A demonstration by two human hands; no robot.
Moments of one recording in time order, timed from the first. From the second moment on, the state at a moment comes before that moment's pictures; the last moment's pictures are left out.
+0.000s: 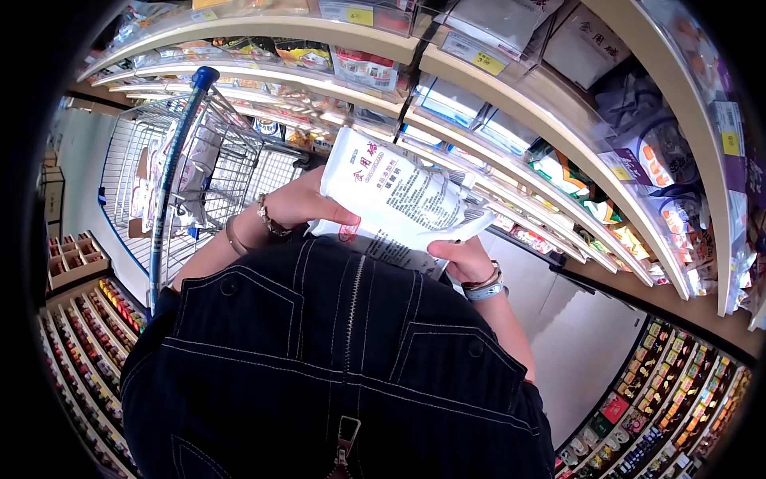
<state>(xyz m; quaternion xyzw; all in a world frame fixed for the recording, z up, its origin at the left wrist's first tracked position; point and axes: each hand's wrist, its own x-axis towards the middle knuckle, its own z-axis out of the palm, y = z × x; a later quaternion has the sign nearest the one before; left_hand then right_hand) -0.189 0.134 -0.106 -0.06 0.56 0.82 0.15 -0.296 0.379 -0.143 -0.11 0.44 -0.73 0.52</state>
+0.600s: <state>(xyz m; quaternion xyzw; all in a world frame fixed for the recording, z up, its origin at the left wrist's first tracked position) -0.213 0.119 -0.097 -0.23 0.29 0.91 0.20 -0.315 0.374 -0.155 -0.01 0.35 -0.79 0.49</state>
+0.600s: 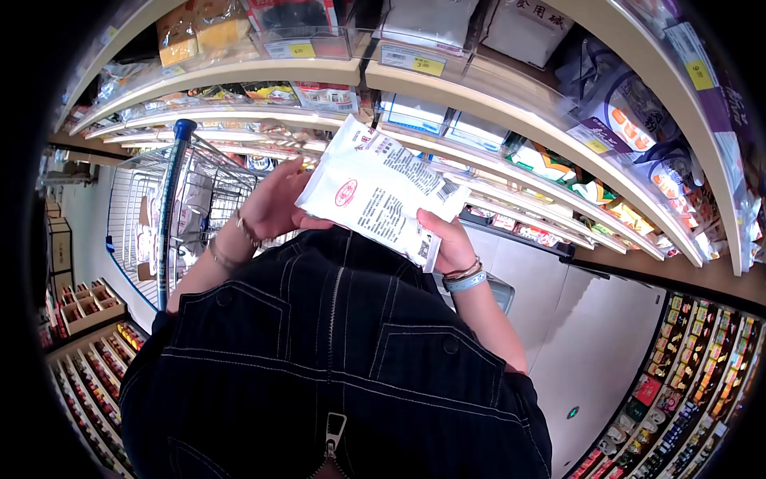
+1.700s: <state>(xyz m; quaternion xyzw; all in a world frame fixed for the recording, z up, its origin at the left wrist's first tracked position) -0.227 0.147 -0.089 0.07 0.17 0.98 0.04 -0.332 0.347 -0.009 -0.49 0.74 -0.45 0.02</state>
